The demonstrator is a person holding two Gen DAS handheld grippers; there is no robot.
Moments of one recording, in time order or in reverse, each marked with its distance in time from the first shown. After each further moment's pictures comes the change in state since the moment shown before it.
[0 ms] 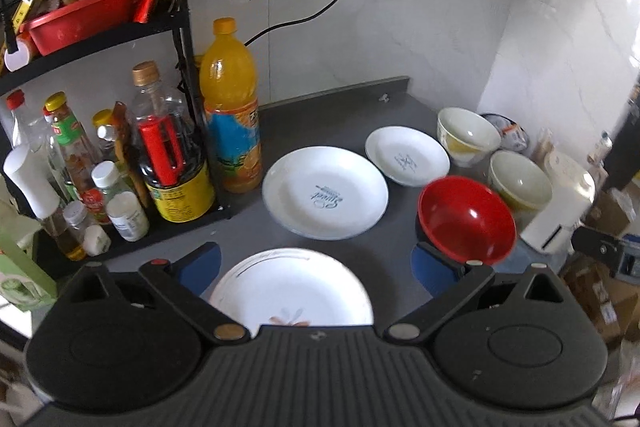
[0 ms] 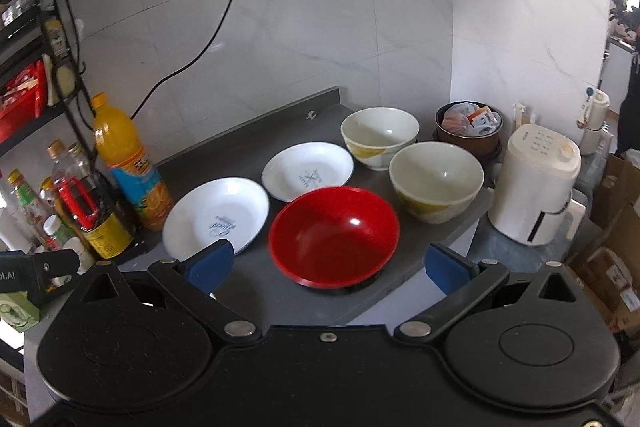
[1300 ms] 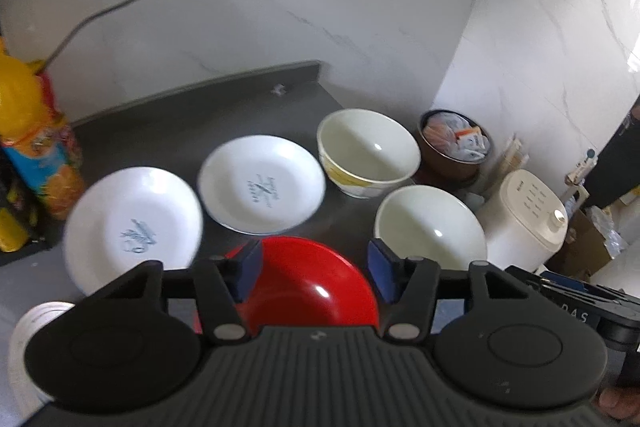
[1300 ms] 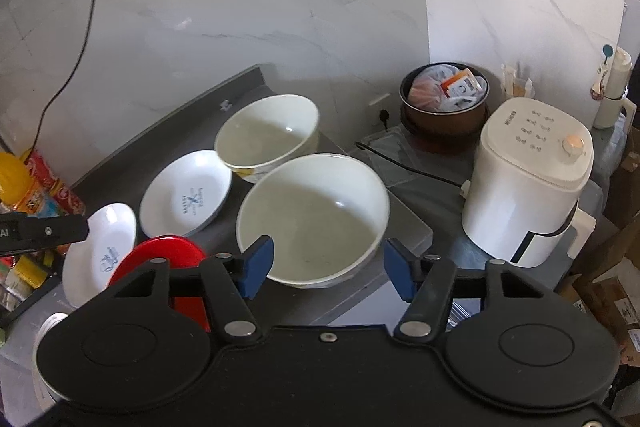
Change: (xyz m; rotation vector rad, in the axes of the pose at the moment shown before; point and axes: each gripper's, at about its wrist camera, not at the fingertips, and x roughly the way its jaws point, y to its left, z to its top) left arm 0.160 -0.225 0.078 -0.031 0.091 -0.087; right arm 0.158 -0.199 0.062 0.067 0.139 0.060
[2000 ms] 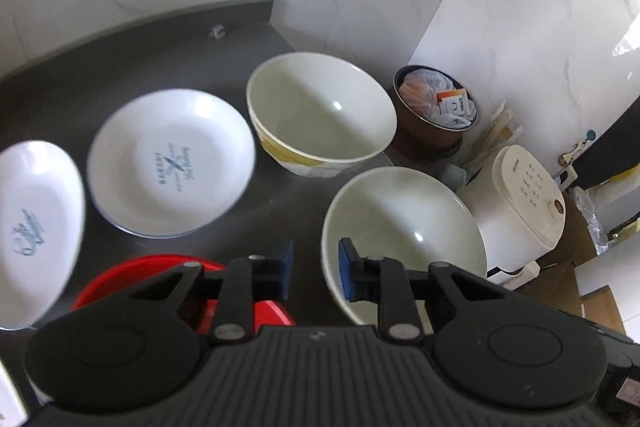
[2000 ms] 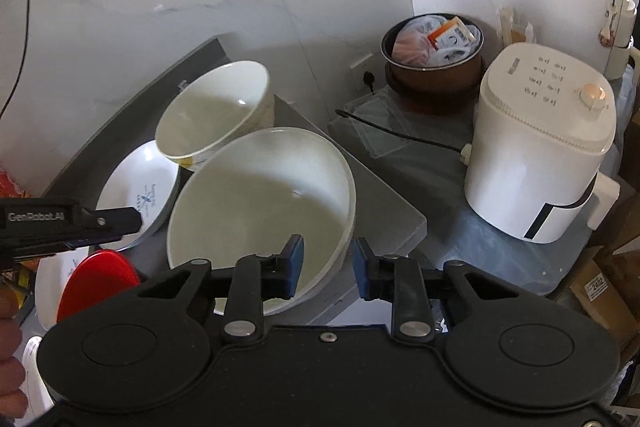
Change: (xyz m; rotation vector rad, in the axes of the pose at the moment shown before) left arm 0.129 -0.038 0.015 -0.027 0.153 -0.100; right arm 0.081 -0.038 0.002 0.092 0.100 0.001
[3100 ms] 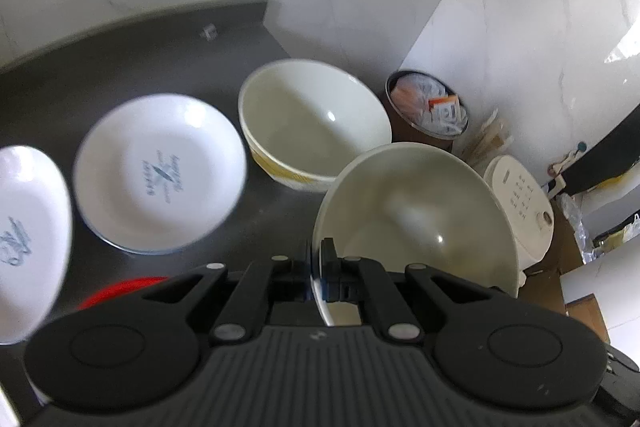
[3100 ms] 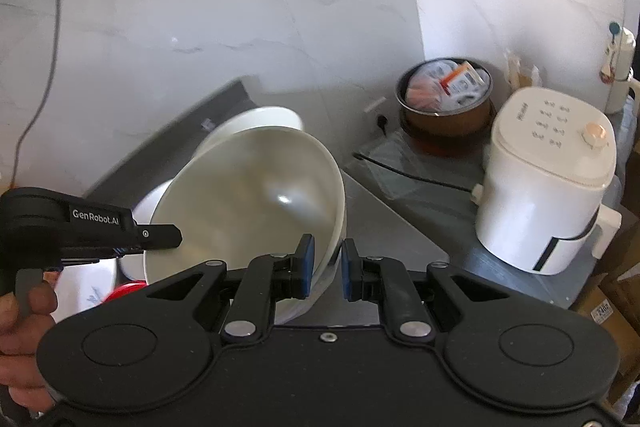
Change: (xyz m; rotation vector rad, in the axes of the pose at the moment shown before) left arm -0.008 0.008 0.017 -0.021 -0.006 -0.041; right arm -0.033 0.026 0.002 -0.025 -0.153 0.039
